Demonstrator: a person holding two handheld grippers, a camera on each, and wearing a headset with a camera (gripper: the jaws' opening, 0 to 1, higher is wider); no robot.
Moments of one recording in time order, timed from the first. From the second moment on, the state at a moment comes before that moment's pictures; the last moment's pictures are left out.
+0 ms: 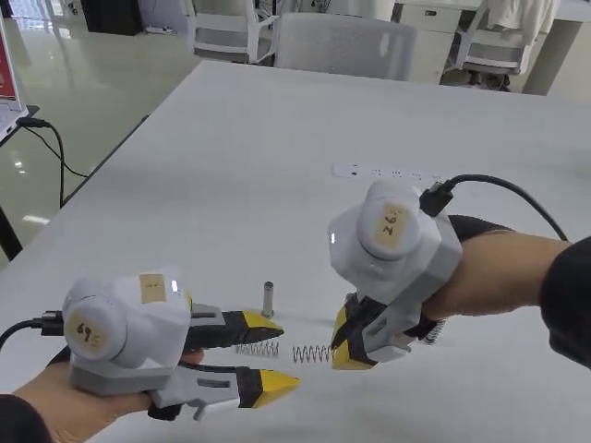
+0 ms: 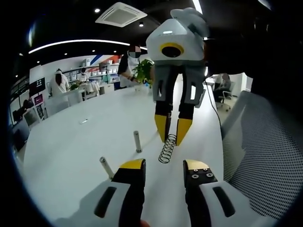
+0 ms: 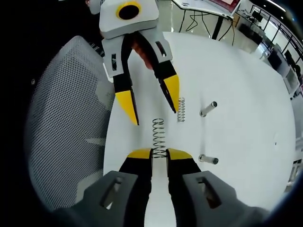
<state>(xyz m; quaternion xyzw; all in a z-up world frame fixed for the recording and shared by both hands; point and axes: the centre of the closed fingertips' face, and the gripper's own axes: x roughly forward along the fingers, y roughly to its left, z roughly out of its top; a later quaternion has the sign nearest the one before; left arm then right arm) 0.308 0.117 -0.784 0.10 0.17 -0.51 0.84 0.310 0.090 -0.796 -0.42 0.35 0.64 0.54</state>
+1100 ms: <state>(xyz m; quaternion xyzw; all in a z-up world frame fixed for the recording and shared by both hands) 0.299 0.104 -0.786 0.12 0.17 -0.53 0.82 0.296 0.093 -0.786 -0.43 0.34 0.65 0.52</state>
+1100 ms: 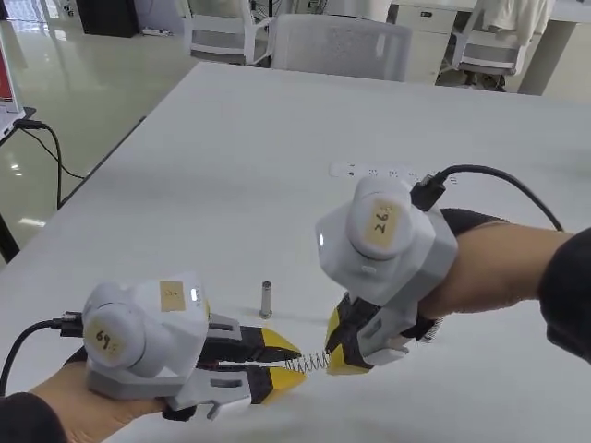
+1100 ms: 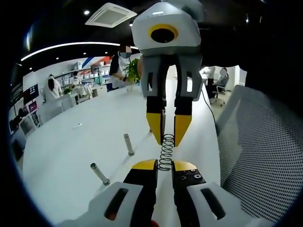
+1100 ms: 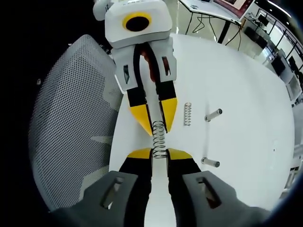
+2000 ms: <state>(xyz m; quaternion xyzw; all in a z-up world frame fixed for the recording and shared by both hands) 0.304 0.103 -0.783 0.12 0.16 -0.53 0.83 0.293 0.116 -0.758 -0.42 0.30 0.66 0.54</state>
